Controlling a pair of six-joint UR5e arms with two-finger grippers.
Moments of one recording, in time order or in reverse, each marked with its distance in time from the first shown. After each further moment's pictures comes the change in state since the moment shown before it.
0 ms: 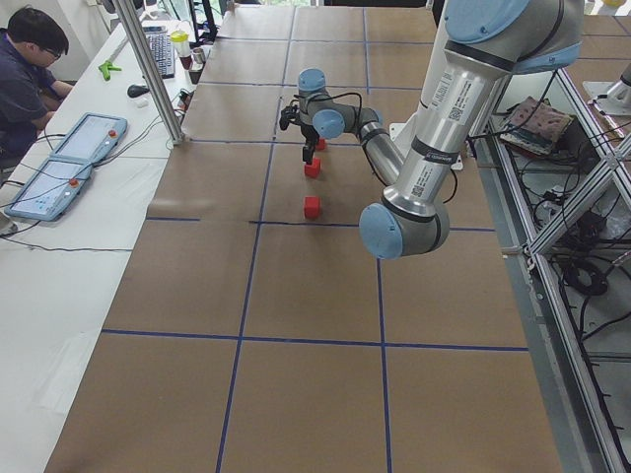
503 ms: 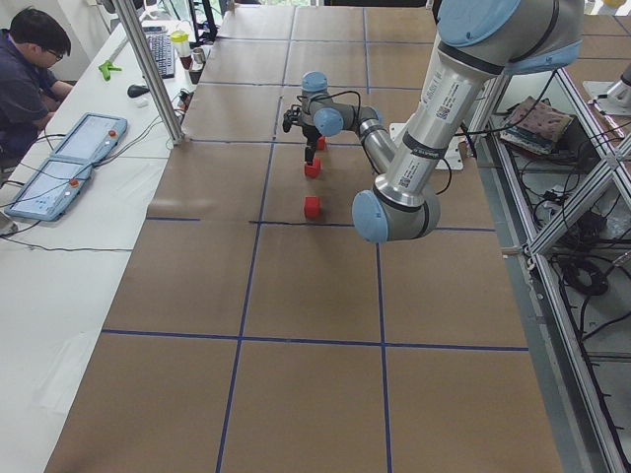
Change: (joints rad) left arm 0.055 -0.075 0.119 -0.003 0.092 -0.072; right arm 0.000 0.000 -0.001 0.000 0.000 0.000
